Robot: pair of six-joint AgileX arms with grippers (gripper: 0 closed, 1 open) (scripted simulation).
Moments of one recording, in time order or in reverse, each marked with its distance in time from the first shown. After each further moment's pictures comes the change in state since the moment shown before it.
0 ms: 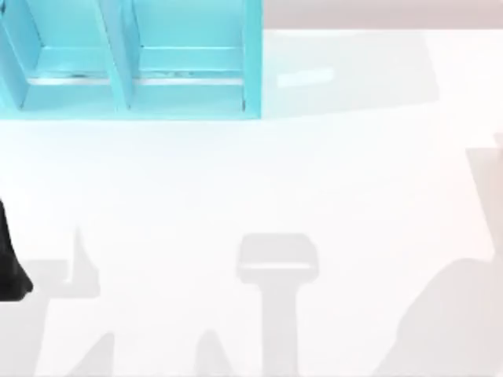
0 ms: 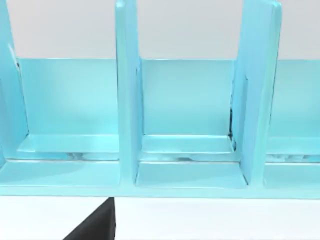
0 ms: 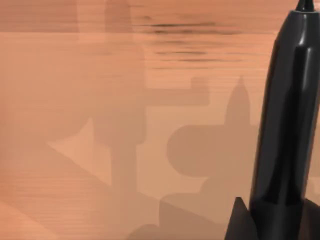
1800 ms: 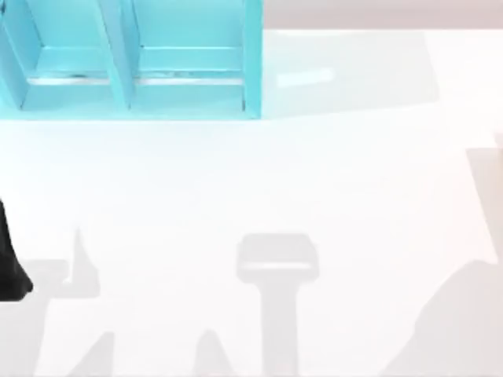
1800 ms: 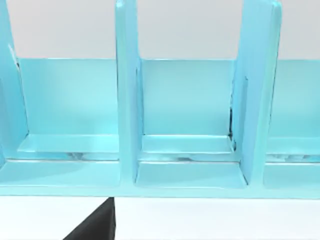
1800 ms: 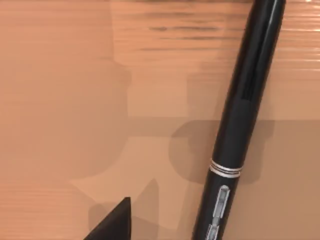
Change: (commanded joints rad) left arm 0.000 0.000 0.000 0.000 0.000 0.000; right arm 0.034 -0.033 -0.209 0.196 -0.008 0.041
